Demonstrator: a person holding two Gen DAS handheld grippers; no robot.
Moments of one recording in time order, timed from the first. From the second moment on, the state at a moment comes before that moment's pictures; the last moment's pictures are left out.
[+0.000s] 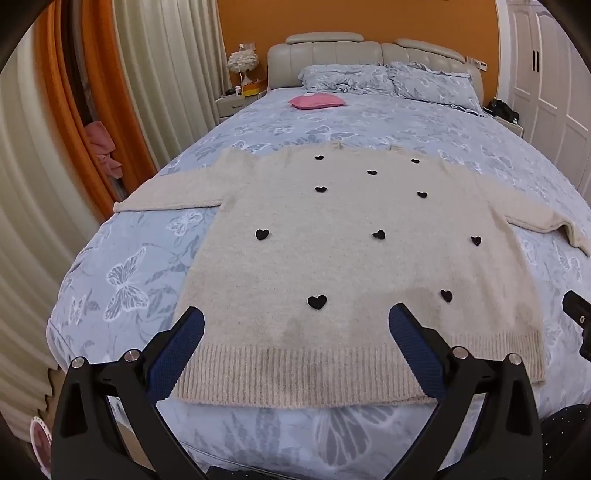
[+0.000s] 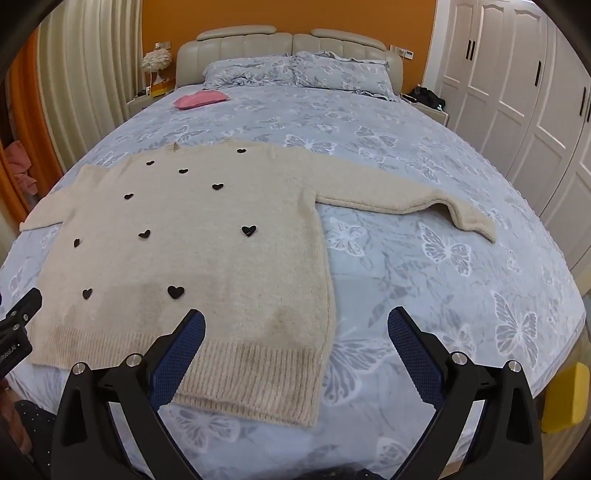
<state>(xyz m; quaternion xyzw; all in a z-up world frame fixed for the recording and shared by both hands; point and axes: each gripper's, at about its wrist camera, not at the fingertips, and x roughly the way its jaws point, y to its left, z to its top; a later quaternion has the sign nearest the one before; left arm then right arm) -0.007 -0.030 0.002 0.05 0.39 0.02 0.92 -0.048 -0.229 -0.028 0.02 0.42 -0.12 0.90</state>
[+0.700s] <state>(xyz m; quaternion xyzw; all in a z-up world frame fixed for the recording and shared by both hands) -0.005 -0.024 -0.001 0.03 0.40 0.02 0.92 -0.041 -0.262 -0.025 0.02 0.42 -0.12 0.90</state>
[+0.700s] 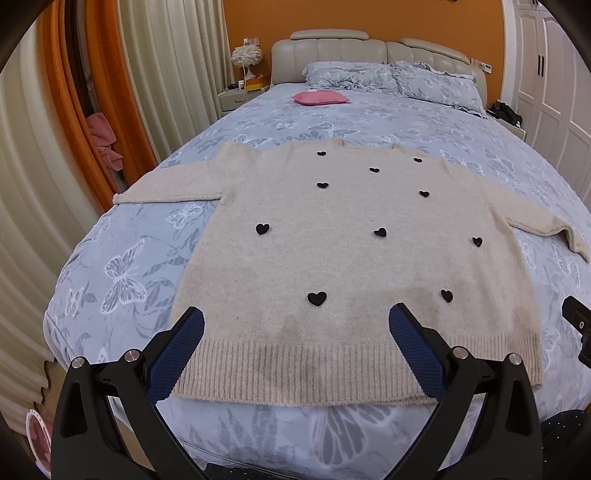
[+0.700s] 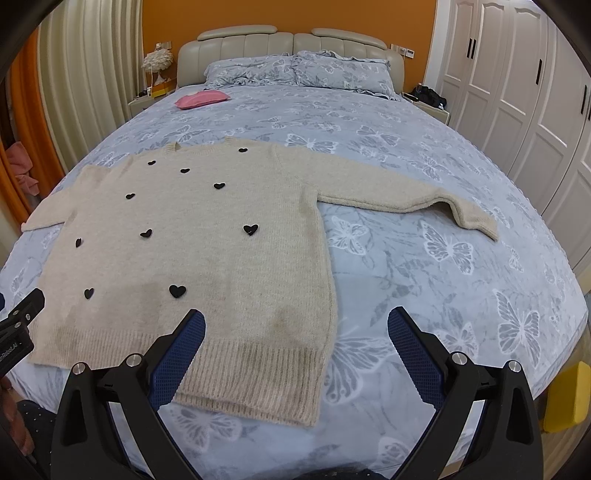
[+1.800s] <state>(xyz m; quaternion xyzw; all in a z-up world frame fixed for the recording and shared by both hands) -0.006 -0.027 -0.002 0.03 0.40 0.03 0.92 -0.042 -0.262 -0.025 0.02 0.42 -0.12 0.90</state>
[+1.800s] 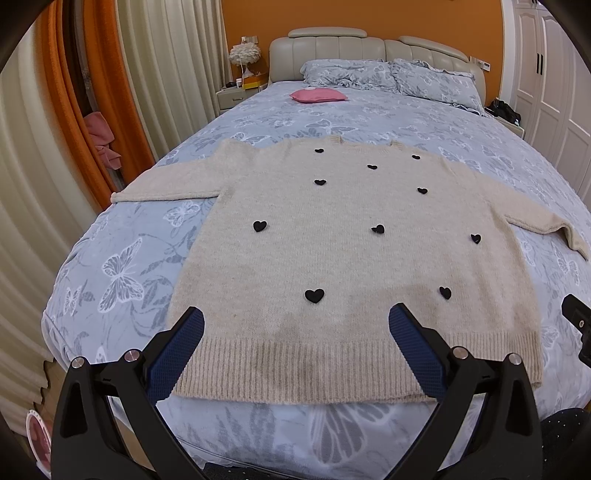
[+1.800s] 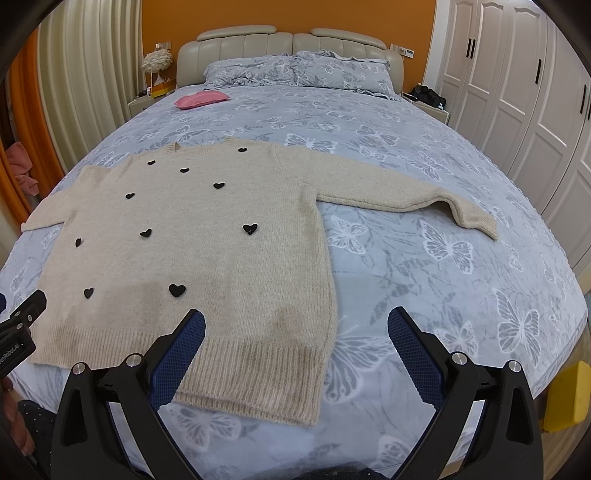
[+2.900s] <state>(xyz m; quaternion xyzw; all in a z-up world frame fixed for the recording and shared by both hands) -0.005 -0.030 -0.003 0.03 0.40 0.03 0.92 -0.042 -0.263 -0.025 0.02 0.42 -0.12 0.90</state>
